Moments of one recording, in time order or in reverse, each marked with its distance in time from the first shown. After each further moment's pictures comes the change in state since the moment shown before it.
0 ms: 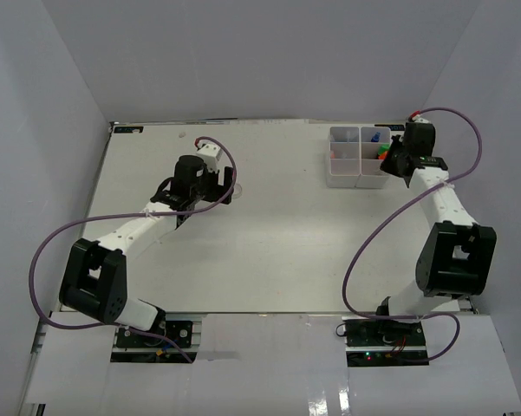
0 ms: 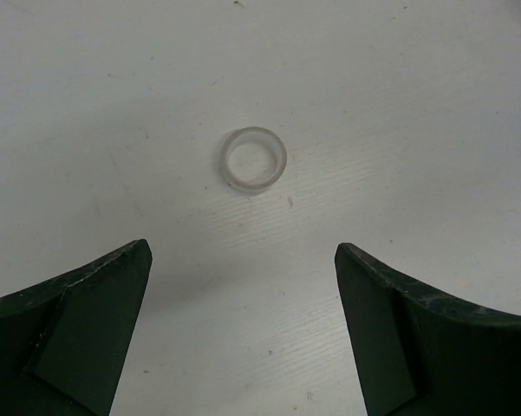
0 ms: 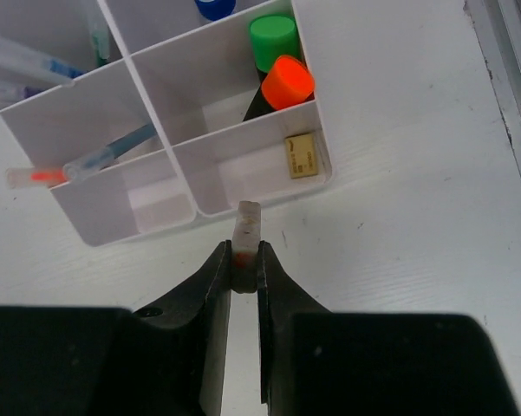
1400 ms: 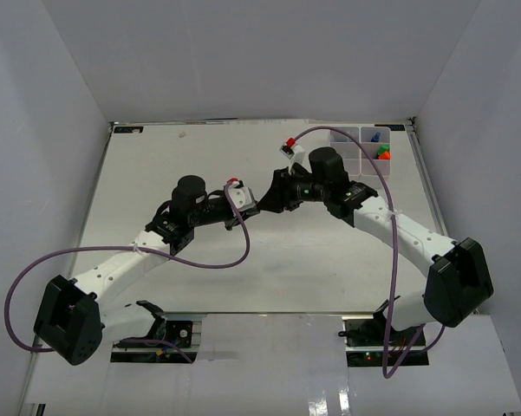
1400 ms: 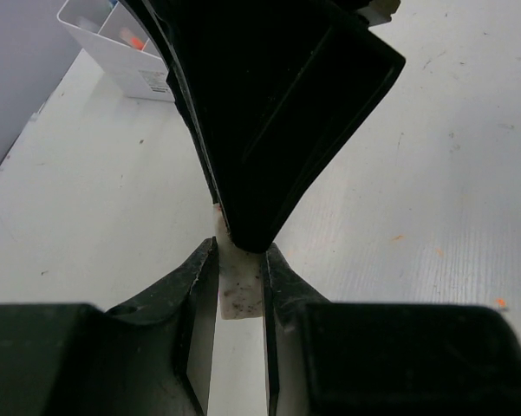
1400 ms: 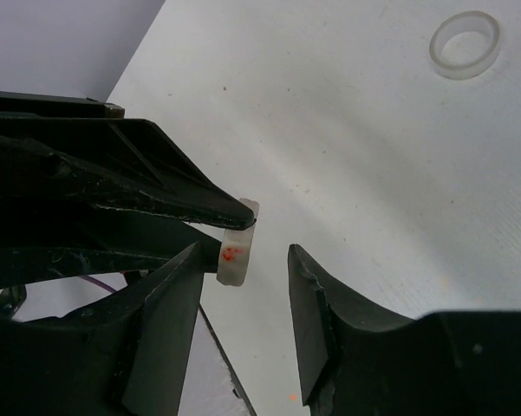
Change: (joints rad) left arm -0.174 -0.261 -0.159 0.148 0.595 0.515; right arm 0.699 -0.124 -0.137 0.234 -0.569 0.144
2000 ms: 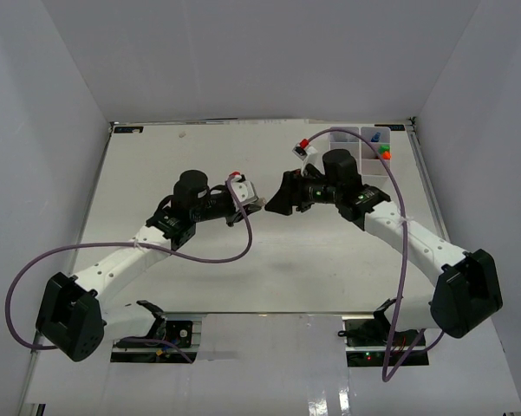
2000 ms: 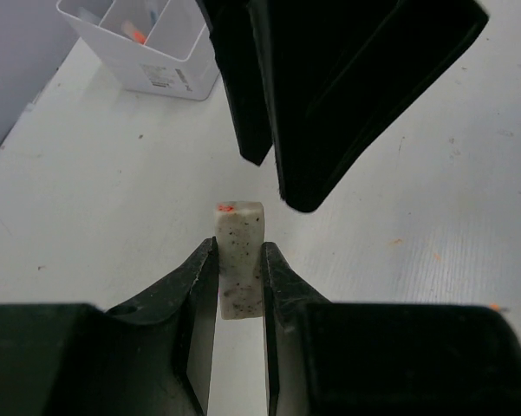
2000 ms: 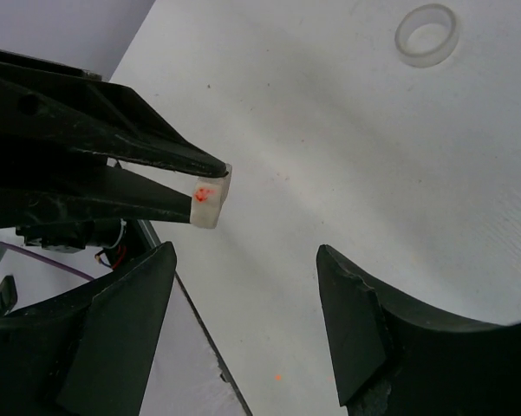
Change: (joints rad) left arm 0.006 0.038 0.065 -0.065 -0.016 -0.021; right arm -0.083 -0.090 -0.071 -0.018 -0.030 -0.033
